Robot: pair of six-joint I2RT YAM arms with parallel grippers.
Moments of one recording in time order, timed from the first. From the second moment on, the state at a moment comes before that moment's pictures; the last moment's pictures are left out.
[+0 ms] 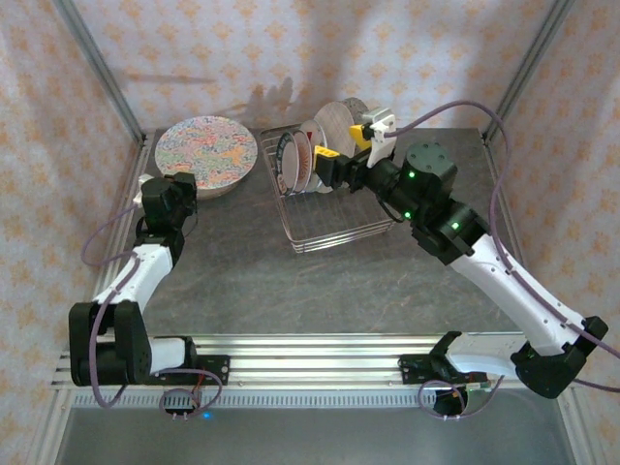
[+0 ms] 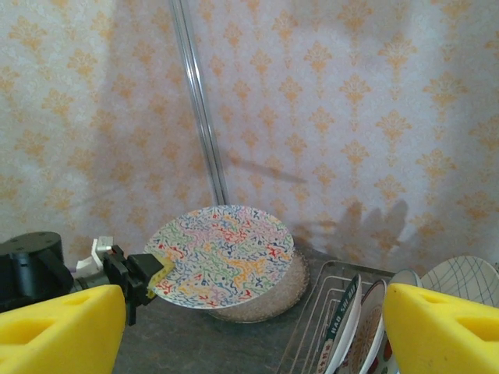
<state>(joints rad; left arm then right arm) 0.11 1.28 0.71 0.30 0.03 -1.38 0.73 1.19 1.39 -0.19 -0.02 0.12</state>
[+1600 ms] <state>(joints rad) 0.24 1.95 0.87 0.72 0.08 -1.36 0.73 1.27 1.37 -0.11 0.01 0.20</state>
